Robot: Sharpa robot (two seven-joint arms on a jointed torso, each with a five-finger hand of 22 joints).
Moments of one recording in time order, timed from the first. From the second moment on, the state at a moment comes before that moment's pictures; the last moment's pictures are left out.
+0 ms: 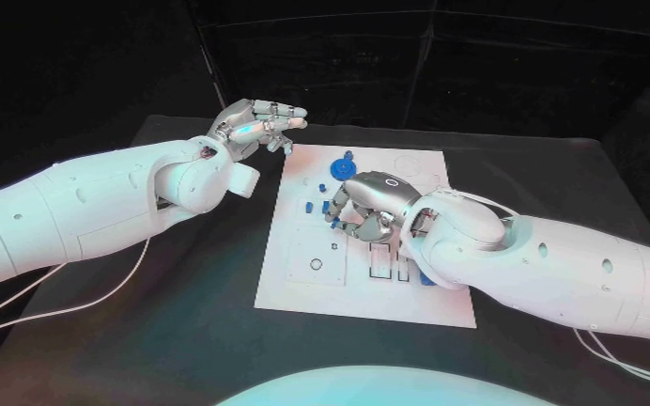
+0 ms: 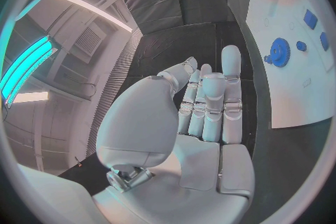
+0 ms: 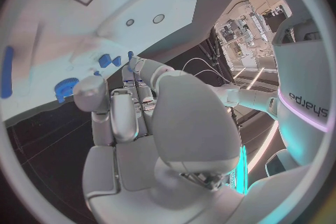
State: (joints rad) left arm 1.25 -0.82 -0.10 1.39 -0.03 -0.16 0.38; left_hand 1.34 -0.09 0.43 -0.06 0.05 1.05 0.17 0.12 0.07 1.13 0.09 0.20 0.08 1.29 0.01 1.09 0.70 0.17 1.22 0.11 0.61 0.78; right arm 1.07 -0.69 -0.02 1.68 -1.62 -0.32 -0.15; right_hand 1.50 -0.13 0.53 -0.03 0.19 1.13 0.15 0.08 0.07 1.16 0.09 0.20 0.10 1.47 -0.01 1.32 1.18 0.13 1.31 0.09 1.22 0.93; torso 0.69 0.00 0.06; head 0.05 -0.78
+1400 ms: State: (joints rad) left arm 1.25 -0.82 -0.10 1.39 -0.03 -0.15 0.38; left_hand 1.35 -0.09 0.43 -0.06 0.05 1.05 0.17 0.12 0.07 1.13 0.10 0.20 0.08 1.29 0.01 1.09 0.69 0.17 1.22 0.11 0.60 0.78; right arm 1.05 -0.67 -0.04 1.65 -1.63 -0.26 -0.13; right_hand 1.49 -0.13 0.53 -0.04 0.19 1.13 0.15 0.08 0.07 1.16 0.09 0.20 0.10 1.47 -0.01 1.33 1.18 0.13 1.31 0.09 1.22 0.93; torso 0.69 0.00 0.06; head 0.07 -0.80
